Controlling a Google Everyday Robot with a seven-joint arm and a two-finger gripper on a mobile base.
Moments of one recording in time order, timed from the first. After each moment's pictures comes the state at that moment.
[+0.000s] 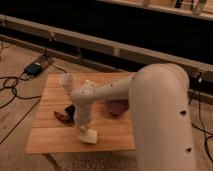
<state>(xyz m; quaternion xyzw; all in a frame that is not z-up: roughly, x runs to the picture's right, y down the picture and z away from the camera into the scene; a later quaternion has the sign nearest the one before) -0.117 0.241 0.784 -0.37 0.27 0.64 0.62</state>
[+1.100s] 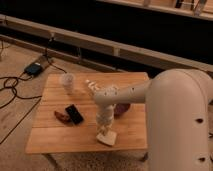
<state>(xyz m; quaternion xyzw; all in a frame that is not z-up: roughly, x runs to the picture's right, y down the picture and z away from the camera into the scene) -0.002 0.246 0.818 -0.31 0.33 0.71 0.54</state>
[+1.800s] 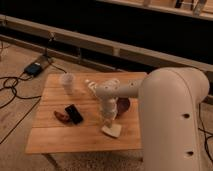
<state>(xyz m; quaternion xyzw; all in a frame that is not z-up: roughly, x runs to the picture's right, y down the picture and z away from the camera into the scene) 0.015 0.206 0.847 -0.27 0.33 0.71 0.56</state>
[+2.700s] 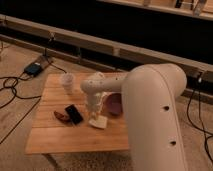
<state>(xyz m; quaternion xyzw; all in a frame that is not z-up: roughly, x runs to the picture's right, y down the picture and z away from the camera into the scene) -0.081 0.173 0.853 -0.30 0.27 0.68 0.61</state>
